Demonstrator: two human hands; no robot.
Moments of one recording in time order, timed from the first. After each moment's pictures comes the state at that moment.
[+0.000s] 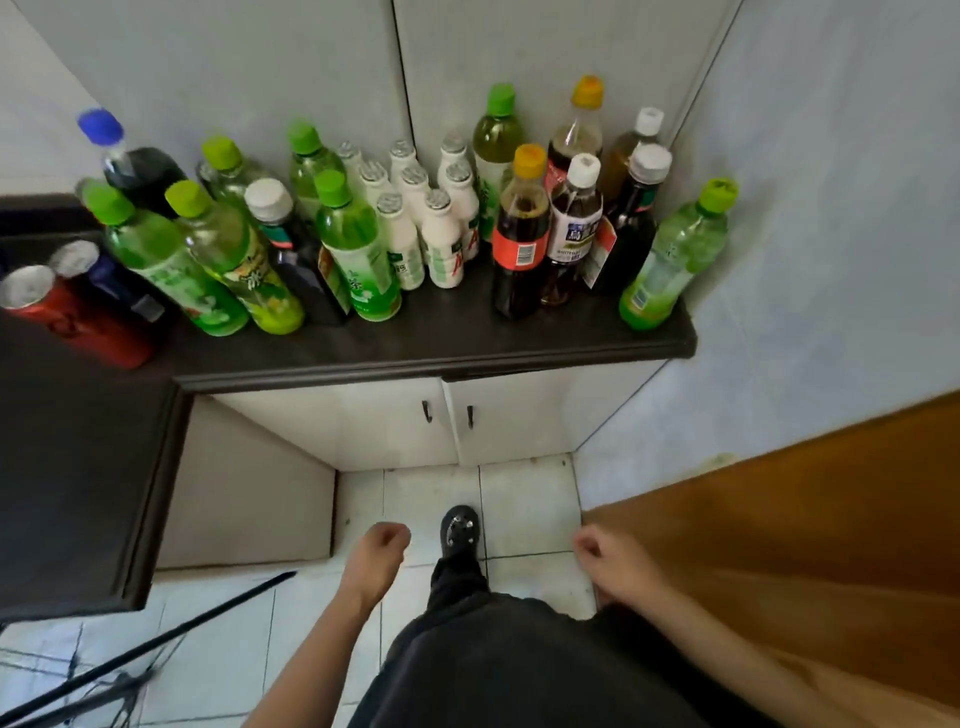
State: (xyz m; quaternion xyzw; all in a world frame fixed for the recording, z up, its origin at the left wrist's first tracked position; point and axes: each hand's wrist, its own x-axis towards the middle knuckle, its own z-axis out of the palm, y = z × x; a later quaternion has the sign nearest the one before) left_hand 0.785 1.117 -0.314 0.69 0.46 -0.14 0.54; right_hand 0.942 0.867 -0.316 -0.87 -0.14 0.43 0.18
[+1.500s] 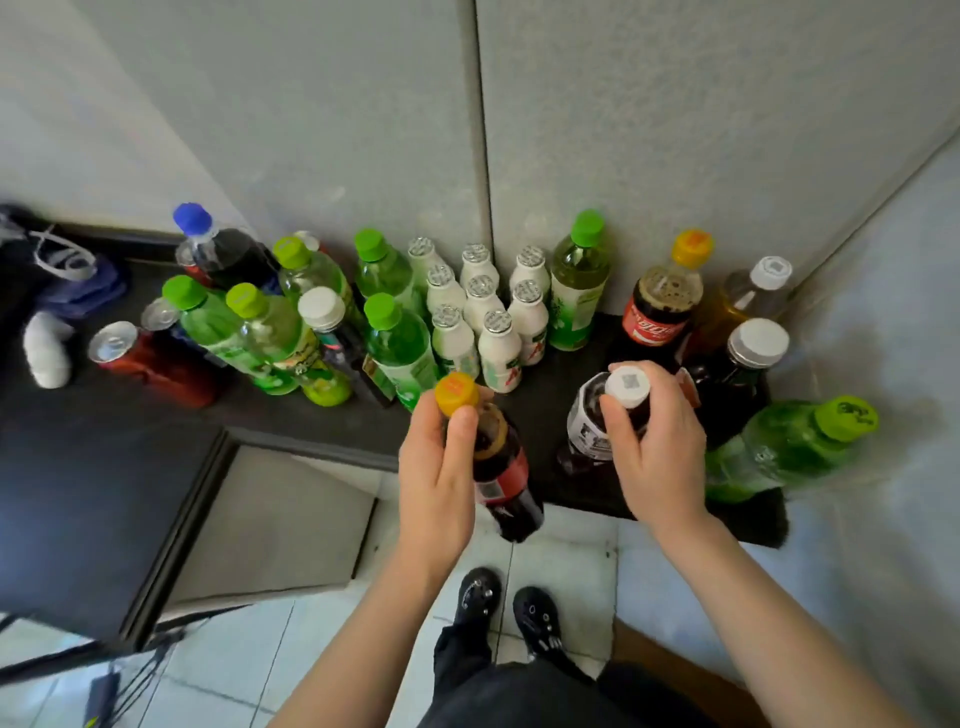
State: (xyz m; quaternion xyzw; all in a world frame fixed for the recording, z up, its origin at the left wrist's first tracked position) left_hand 1.001 1.145 -0.146 0.68 0.34 0.35 0.54; right_hand 1.146 1.036 -0.171 -0.80 -0.38 -0.03 0.46
